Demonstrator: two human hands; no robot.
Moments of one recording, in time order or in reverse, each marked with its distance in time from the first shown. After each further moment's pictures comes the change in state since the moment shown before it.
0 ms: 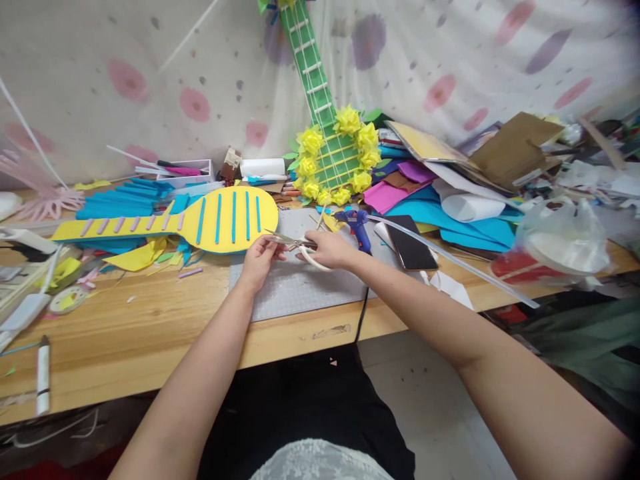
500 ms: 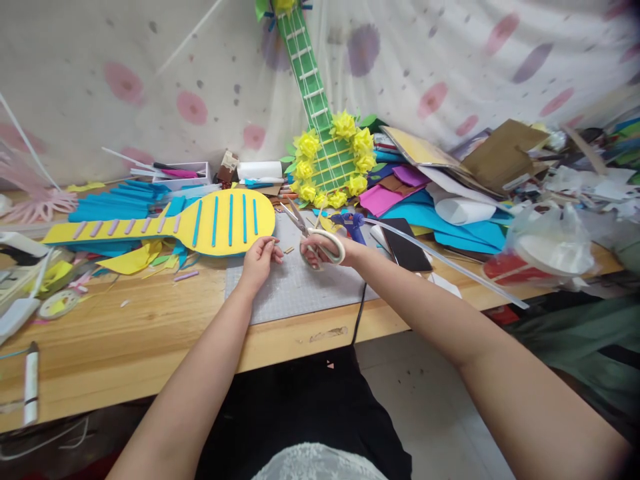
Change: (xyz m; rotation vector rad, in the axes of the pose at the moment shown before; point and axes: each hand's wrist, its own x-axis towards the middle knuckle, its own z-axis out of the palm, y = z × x) left_hand 0.001 0.002 0.002 0.214 0.023 0.061; right_hand 0.002 0.006 -0.012 1.178 -0.366 0.154
